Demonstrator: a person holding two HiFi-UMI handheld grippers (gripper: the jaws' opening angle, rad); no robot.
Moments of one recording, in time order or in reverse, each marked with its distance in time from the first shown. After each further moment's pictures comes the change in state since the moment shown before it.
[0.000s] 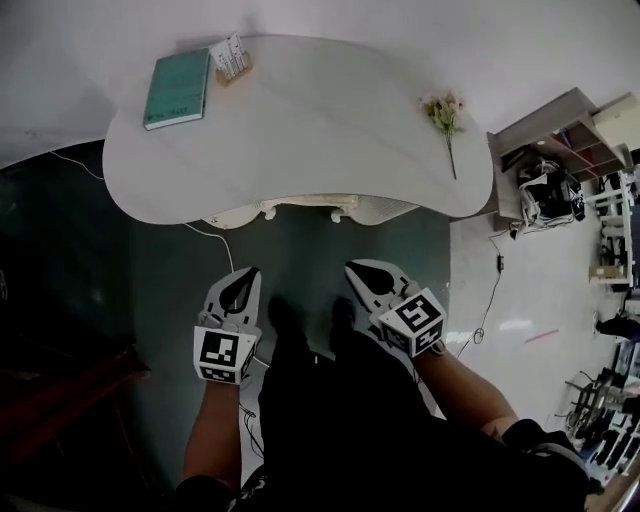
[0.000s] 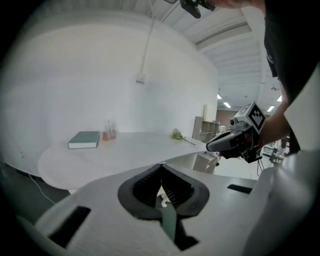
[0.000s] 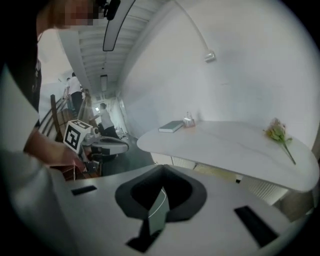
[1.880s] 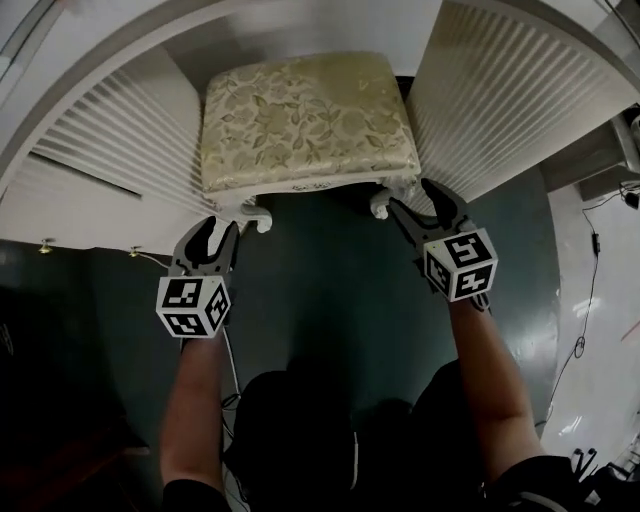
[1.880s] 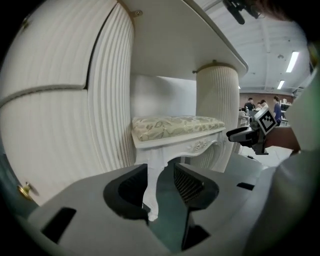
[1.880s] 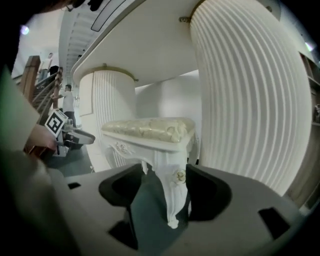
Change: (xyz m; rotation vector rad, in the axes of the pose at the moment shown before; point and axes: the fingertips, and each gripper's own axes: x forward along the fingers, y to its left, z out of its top) left arm 0.367 0.157 -0.410 0.048 0.054 0.128; right arm 0.263 -0.373 -0.398 0.004 -0.161 -0.377
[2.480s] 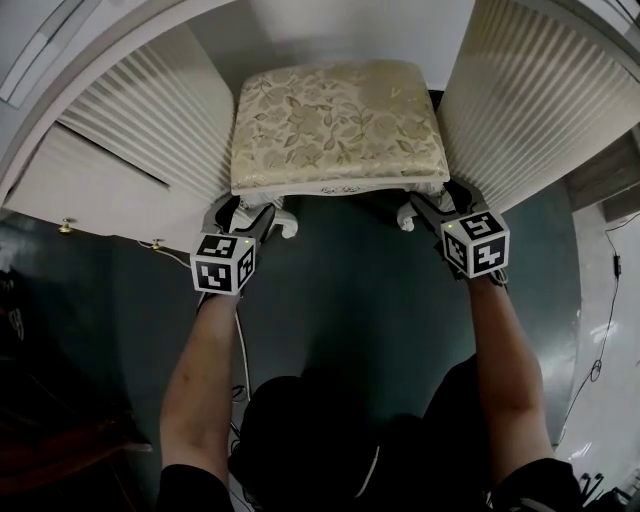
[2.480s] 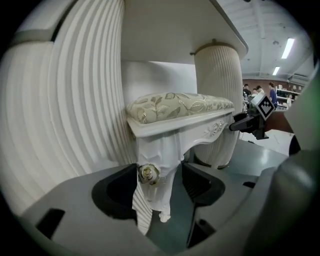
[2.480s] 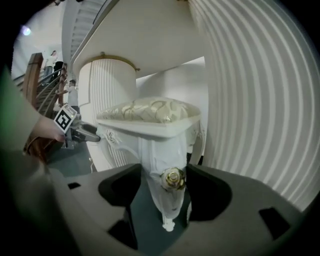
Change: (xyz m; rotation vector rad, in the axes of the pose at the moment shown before) left arm 0.061 0.022 -0.021 0.106 0.092 -0.018; right arm 0.048 -0.016 -0.019 -0.049 0.065 0.060
